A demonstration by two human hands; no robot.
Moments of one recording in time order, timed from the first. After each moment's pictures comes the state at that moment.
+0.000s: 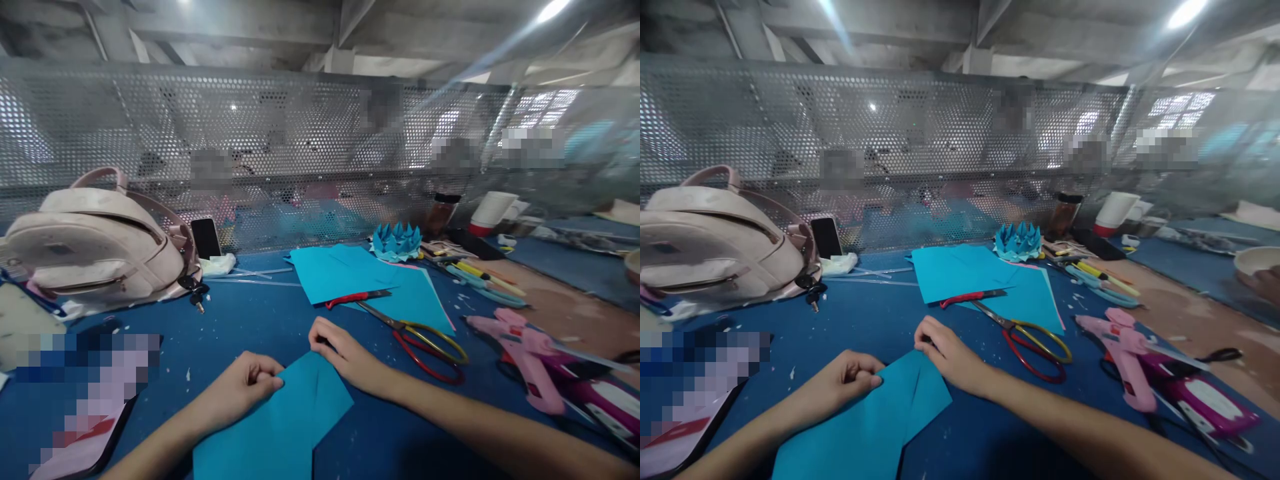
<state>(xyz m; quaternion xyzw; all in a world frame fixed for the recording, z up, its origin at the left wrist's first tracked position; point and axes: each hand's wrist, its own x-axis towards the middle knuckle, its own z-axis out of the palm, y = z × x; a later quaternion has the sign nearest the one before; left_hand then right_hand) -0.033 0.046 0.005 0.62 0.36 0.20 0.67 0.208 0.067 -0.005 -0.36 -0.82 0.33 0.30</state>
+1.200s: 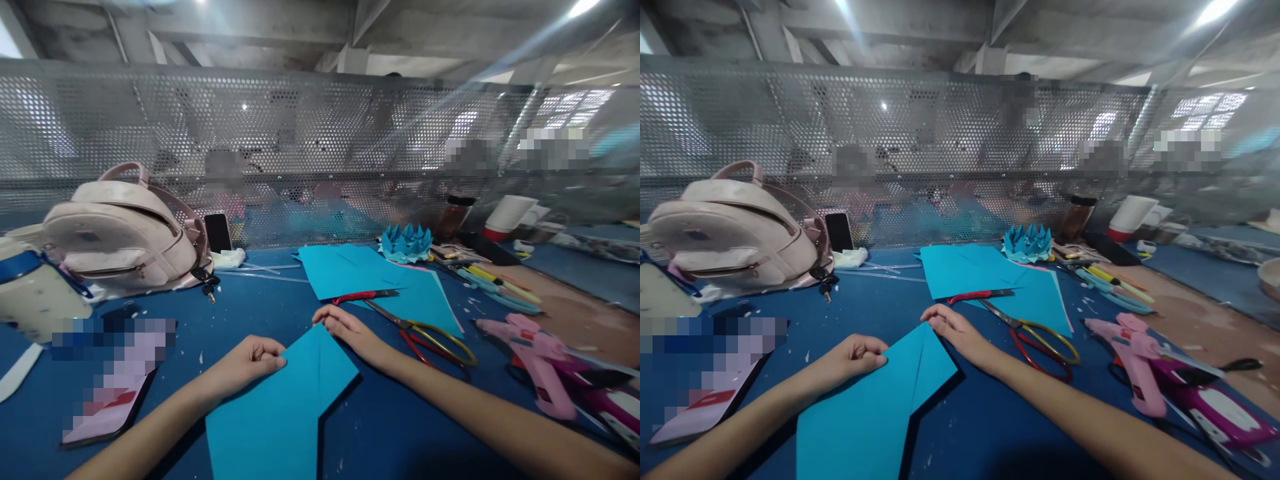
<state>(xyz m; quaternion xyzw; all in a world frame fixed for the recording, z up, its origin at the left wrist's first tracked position) -0.043 0.049 0.004 0.60 0.37 0.21 0.68 0.214 0.079 -0.001 -0.37 -0.73 0.48 0.32</state>
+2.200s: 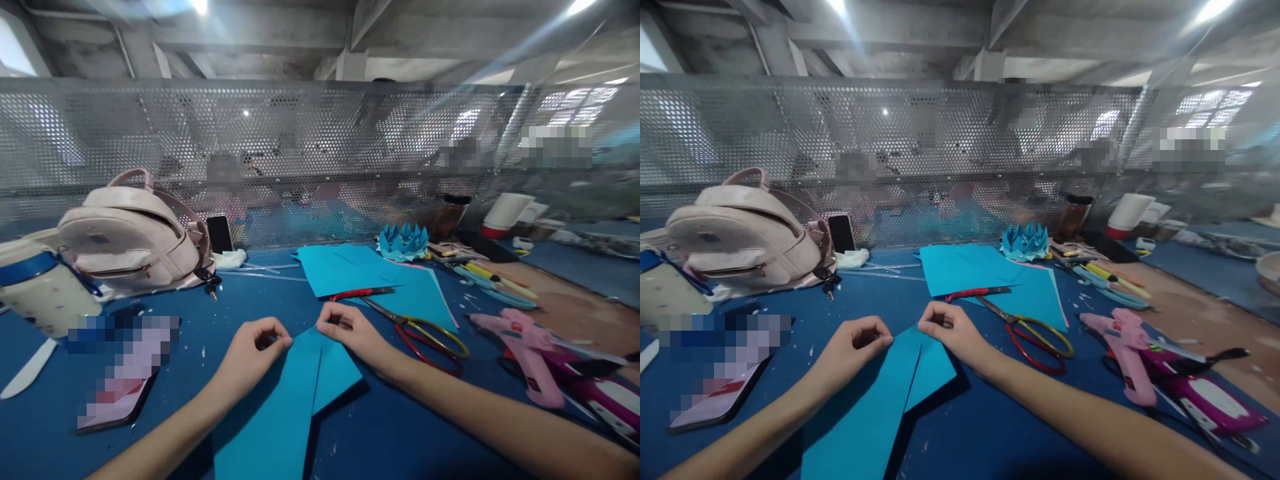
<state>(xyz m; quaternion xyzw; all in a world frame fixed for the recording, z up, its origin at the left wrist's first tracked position) -0.017 0.031 0.024 0.69 0.47 0.35 0.42 0.202 0.055 0.022 -0.37 -0.67 0.50 0.40</state>
